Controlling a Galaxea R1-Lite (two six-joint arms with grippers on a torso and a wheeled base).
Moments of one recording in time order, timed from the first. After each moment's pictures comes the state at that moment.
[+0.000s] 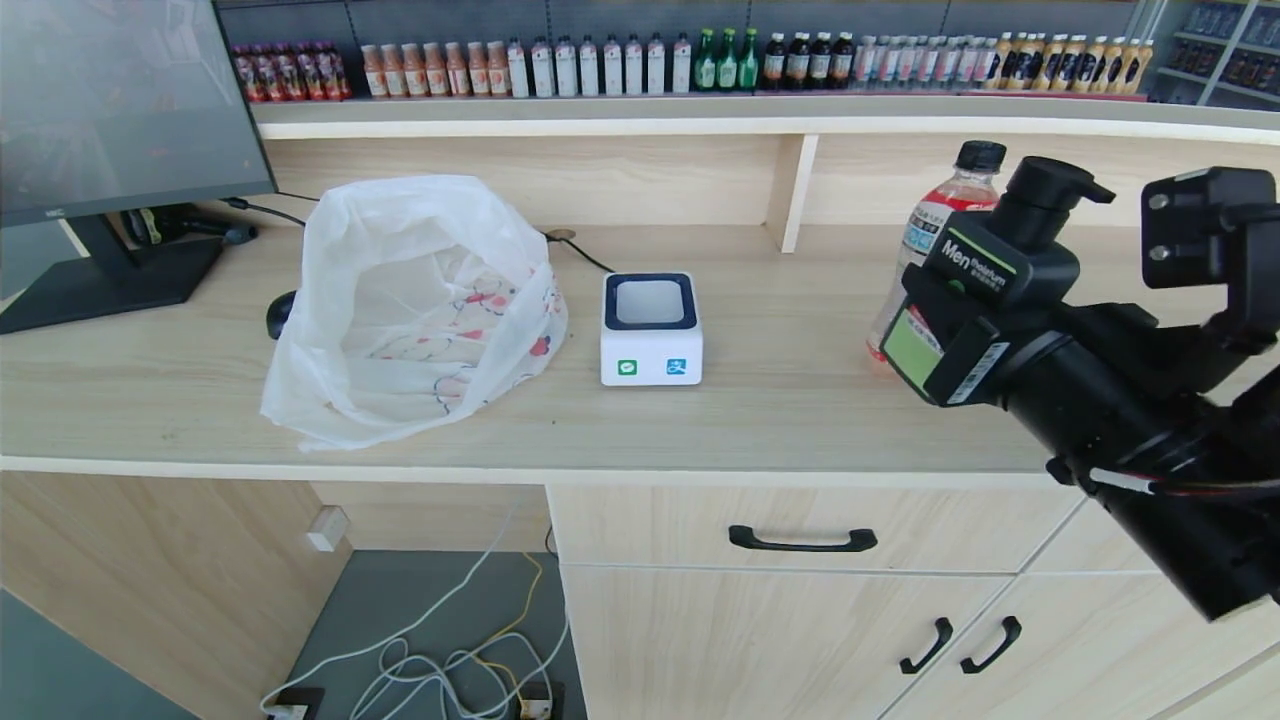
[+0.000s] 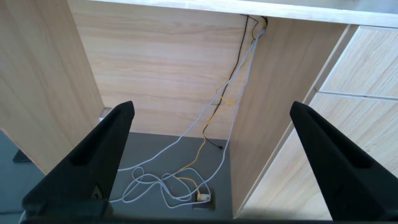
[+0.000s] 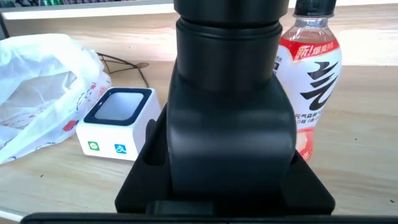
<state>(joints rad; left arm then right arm) 0.00 0.00 0.00 0.00 0.00 0.00 0.67 1.50 -0.58 -1.22 -0.44 -0.10</state>
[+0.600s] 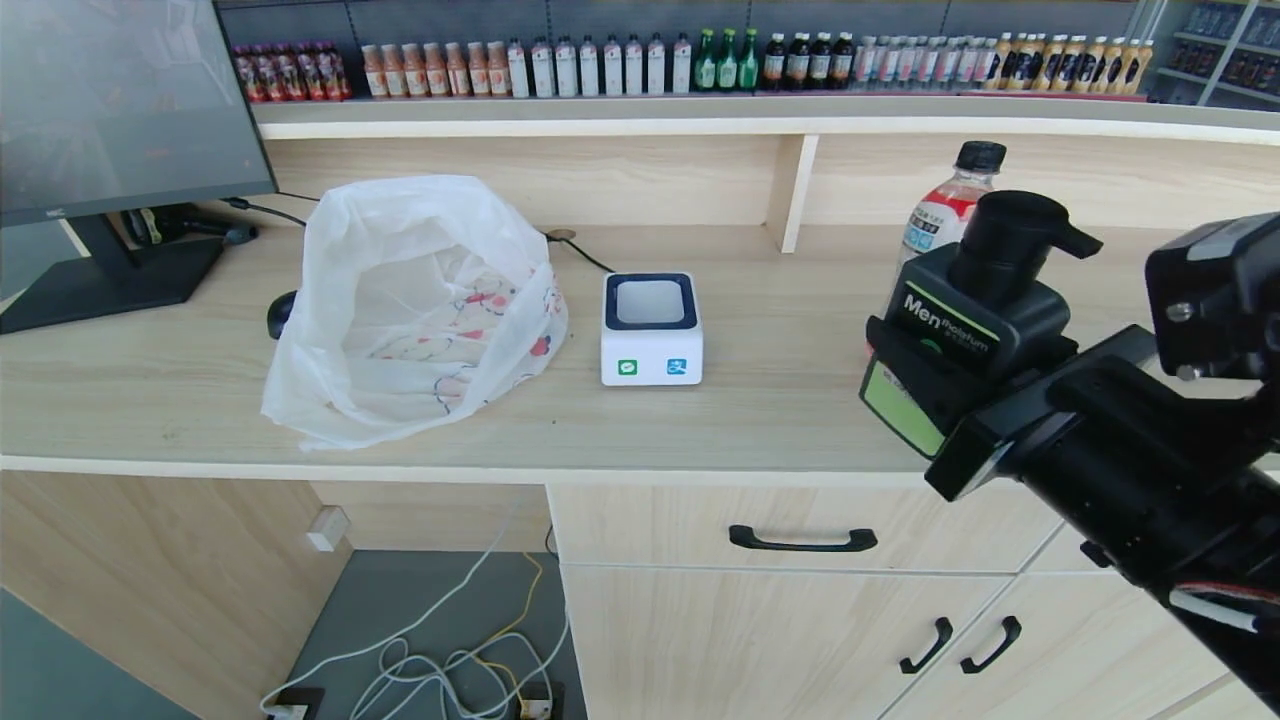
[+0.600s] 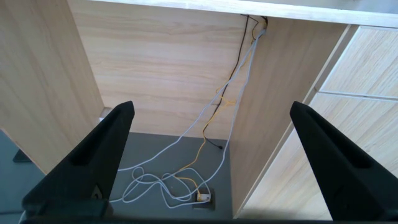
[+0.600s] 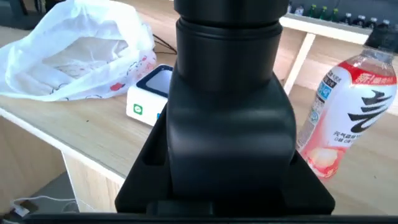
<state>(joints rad) 0.00 0.00 0.00 0.00 0.00 0.00 0.78 1.44 -0.50 -1.22 -0.31 -0.35</state>
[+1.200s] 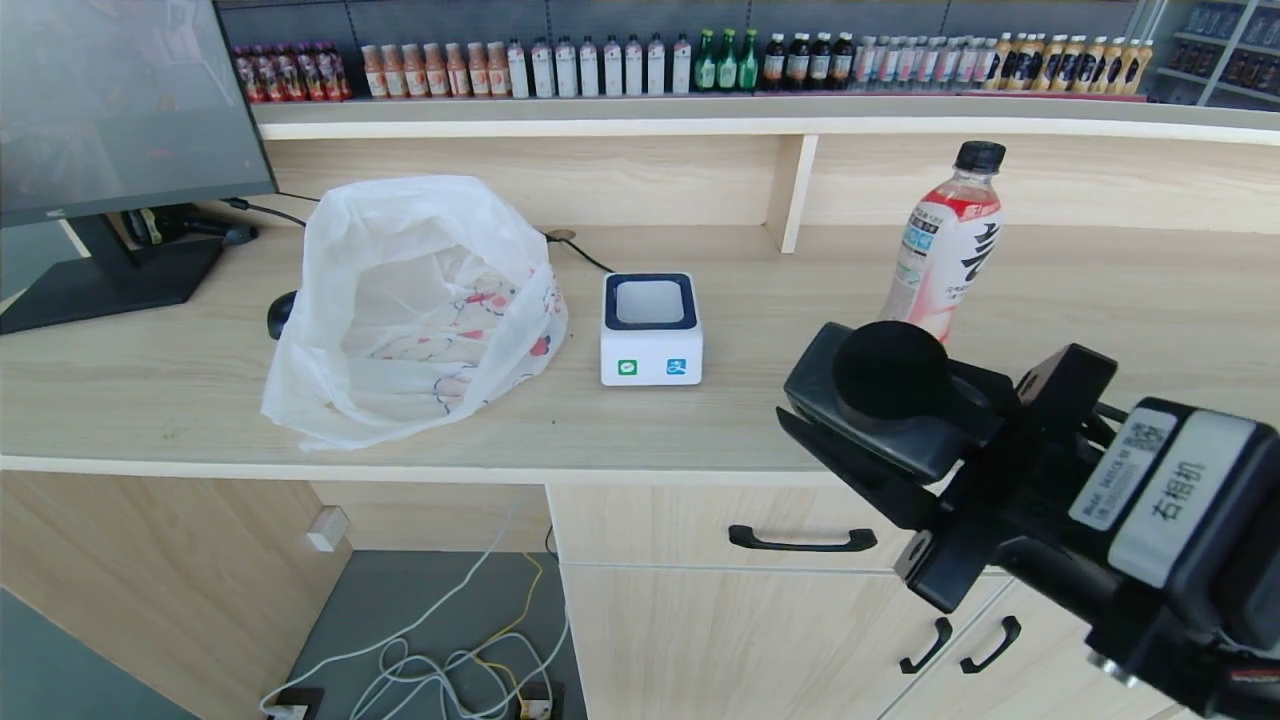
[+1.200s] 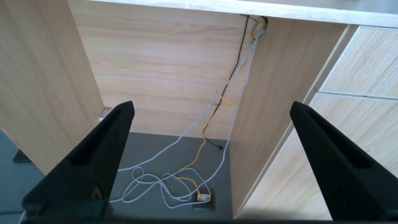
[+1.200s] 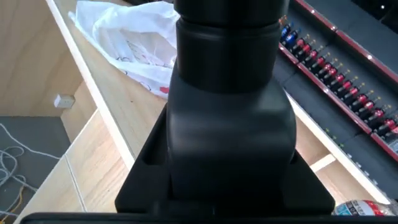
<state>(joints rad) 0.00 0.00 0.00 0.00 0.00 0.00 0.85 1.45 -0.48 -1.22 0.03 -0.87</state>
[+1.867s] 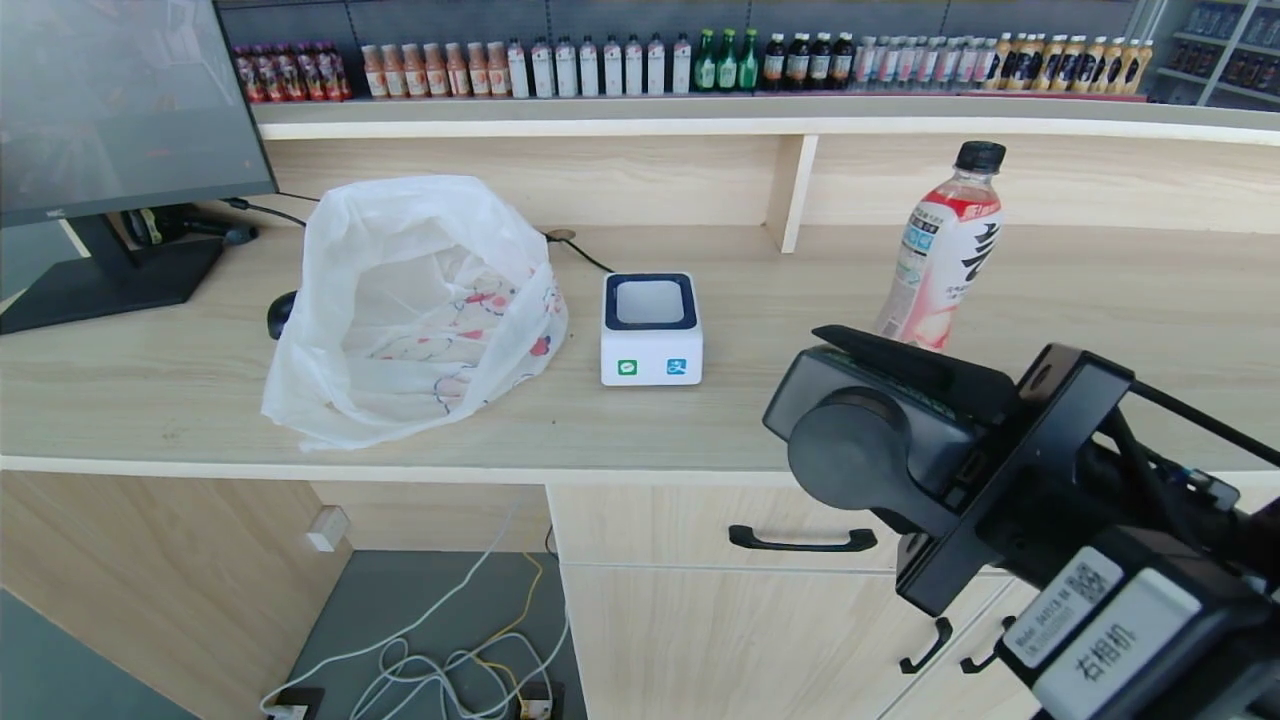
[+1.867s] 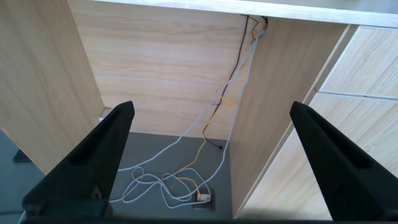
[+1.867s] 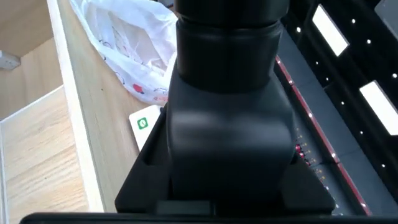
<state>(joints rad) 0.00 0.00 0.00 0.00 0.00 0.00 0.85 1.44 -0.49 -1.22 0.08 -1.23</state>
